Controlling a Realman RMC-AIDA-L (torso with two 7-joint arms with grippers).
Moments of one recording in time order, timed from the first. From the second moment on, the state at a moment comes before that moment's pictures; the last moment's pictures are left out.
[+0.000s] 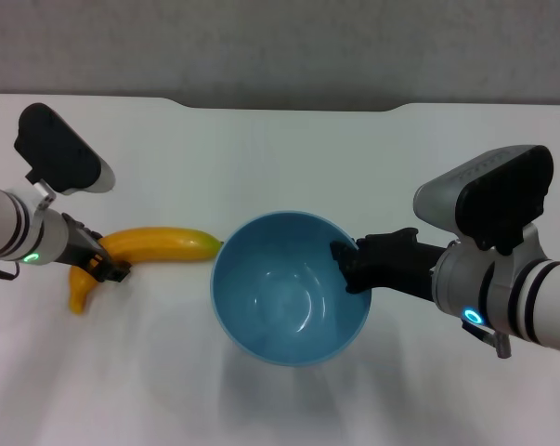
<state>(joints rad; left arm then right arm) -0.87 -1.98 -2.06 -0.36 2.61 -0.63 1.16 0.28 2.01 -1.97 -1.32 0.85 0.46 -0.40</state>
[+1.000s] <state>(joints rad) -0.66 -2.03 -2.19 -0.76 2.45 -0.77 1.12 0.26 2.01 -1.96 -1.30 0.85 0.46 -0.40</state>
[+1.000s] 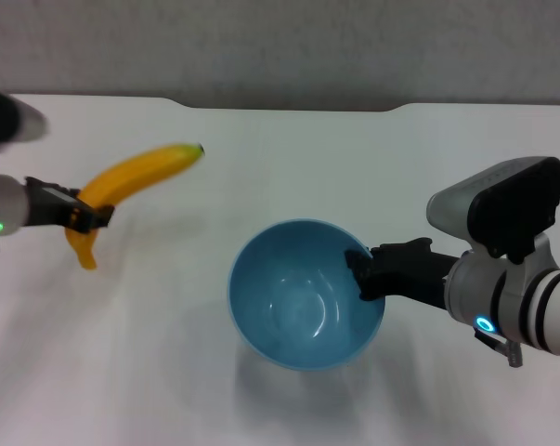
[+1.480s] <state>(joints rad) -0.47 -2.02 -2.25 -1.06 1.98 -1.22 1.08 0.26 2.01 -1.93 -1.26 0.84 0.45 -0.40</state>
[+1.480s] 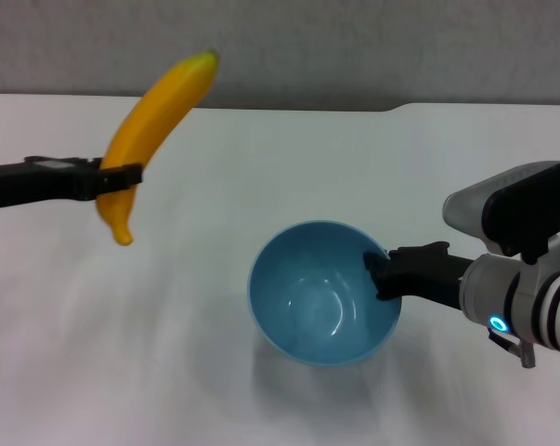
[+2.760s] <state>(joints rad) -0.50 -2.03 -2.18 -0.85 1.79 -1.52 1.03 0.32 2.01 -1.98 -1.28 0.86 0.44 -0.39</state>
